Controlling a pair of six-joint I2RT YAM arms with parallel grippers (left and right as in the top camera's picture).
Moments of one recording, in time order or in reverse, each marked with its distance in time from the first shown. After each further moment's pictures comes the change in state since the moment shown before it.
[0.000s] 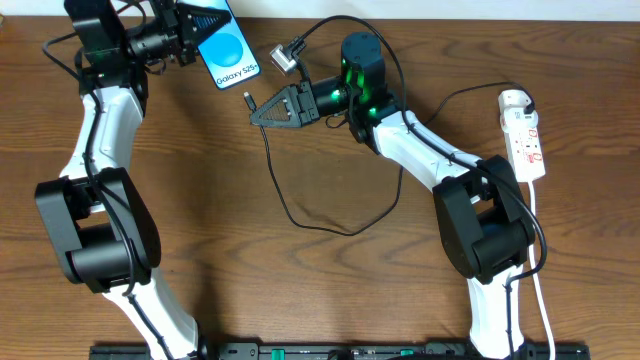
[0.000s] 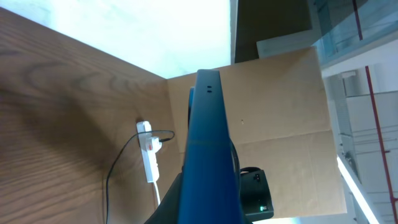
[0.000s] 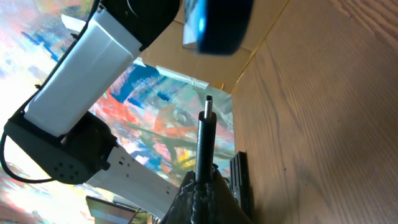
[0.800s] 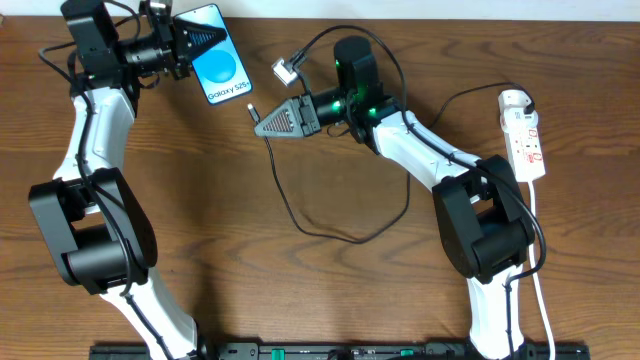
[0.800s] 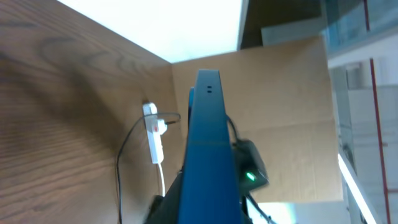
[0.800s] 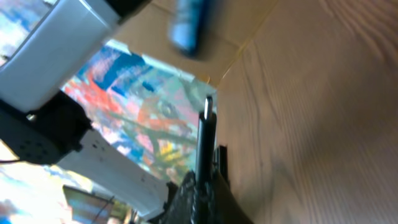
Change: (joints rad) left arm 0.032 0.000 0.003 -0.263 0.068 0.214; right arm 0.000 0.003 -0.001 -0.222 -0.001 -0.301
